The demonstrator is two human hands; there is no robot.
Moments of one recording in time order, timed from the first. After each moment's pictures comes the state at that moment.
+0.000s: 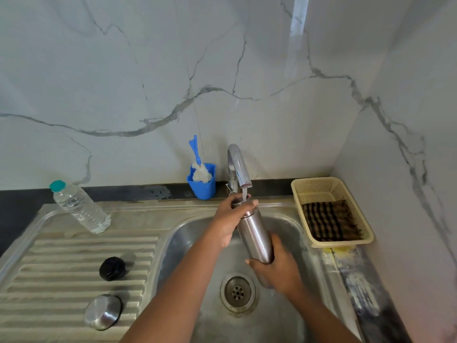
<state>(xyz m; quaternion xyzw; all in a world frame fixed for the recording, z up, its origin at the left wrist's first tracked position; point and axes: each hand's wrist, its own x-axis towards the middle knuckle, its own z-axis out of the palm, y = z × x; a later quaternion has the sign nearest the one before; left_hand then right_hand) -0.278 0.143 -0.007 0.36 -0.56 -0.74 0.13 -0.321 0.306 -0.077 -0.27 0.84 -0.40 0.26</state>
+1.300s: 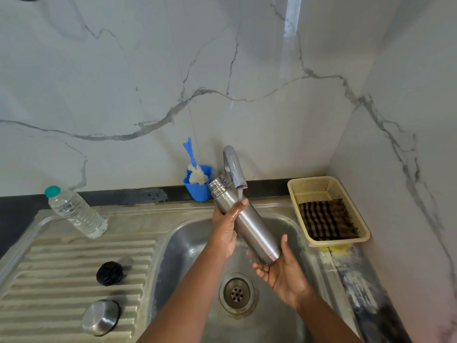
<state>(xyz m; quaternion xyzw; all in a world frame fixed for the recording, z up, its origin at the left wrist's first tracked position) -0.278 0.161 -0.021 0.34 -0.39 -0.82 0.25 -0.323 0.318 -0.085 0.03 0.41 -0.74 0.54</state>
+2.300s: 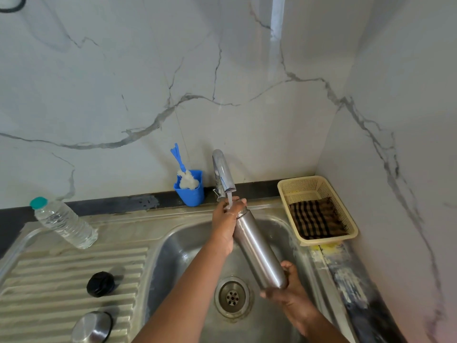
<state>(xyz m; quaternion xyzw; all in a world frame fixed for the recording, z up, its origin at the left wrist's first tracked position) -0.301 0.161 -0.025 0.38 -0.46 -0.77 0.22 -0.310 0.367 -0.117 -0.01 0.56 -0.69 0.46</state>
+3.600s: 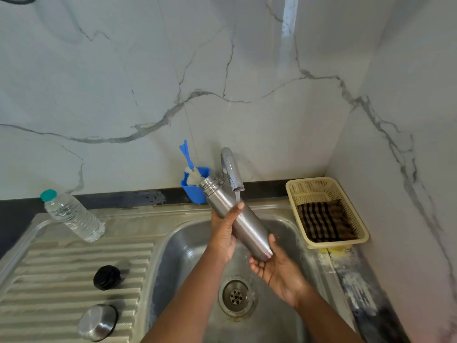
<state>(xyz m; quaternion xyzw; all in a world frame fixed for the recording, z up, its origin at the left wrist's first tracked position) -0.278 0.166 -0.023 0.31 -0.35 -0.84 0.29 -0.325 0.312 -0.077 -0.03 0.40 -0.74 0.54</state>
